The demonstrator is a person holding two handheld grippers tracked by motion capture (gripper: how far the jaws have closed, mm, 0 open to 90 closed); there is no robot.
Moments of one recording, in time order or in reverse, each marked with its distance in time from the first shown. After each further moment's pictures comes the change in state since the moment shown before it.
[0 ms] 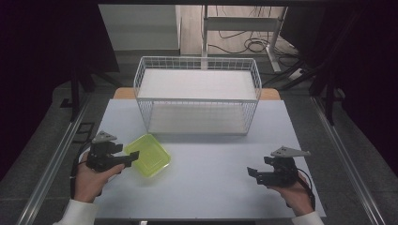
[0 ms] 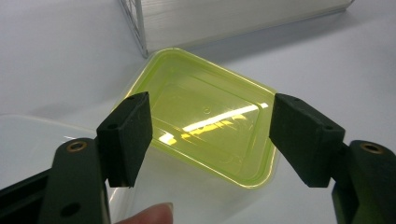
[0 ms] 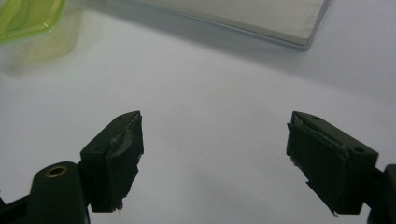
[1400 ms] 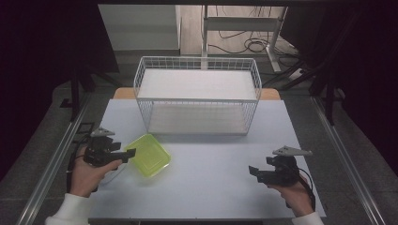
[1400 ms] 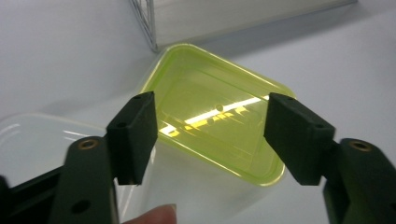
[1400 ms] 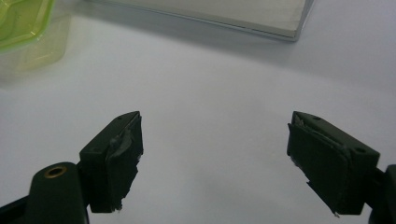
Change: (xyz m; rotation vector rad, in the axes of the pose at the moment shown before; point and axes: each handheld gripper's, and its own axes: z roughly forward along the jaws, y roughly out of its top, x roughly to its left) left arm 0.015 0.016 -0.001 0.059 -0.002 -0.007; right arm -0.002 0.001 -0.002 0.002 -0.033 0.064
